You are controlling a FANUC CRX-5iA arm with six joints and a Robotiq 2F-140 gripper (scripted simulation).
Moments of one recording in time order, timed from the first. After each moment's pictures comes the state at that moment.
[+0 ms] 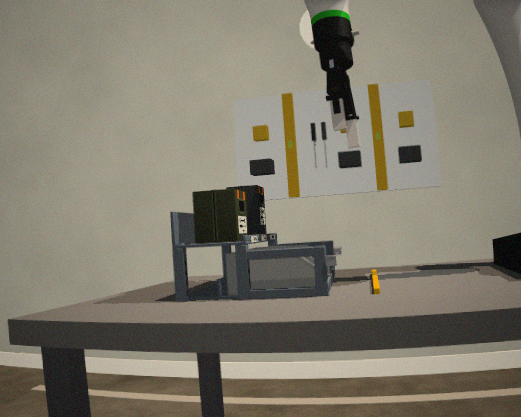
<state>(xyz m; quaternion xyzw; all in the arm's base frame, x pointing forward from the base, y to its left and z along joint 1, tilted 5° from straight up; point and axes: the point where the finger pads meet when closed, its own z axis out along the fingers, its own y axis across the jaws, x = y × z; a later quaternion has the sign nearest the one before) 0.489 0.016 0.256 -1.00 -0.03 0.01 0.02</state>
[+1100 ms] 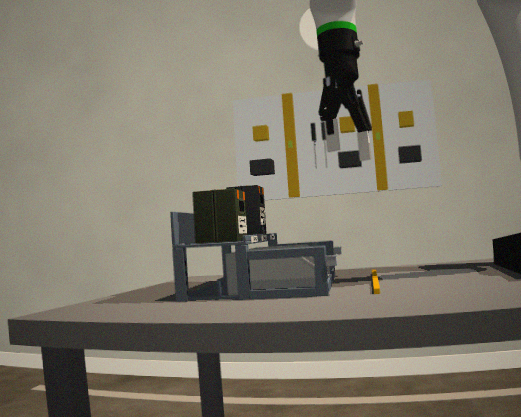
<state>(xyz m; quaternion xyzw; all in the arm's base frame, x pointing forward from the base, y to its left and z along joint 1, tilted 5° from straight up) 0.486 0.019 0.217 -0.99 0.12 -0.01 0.00</state>
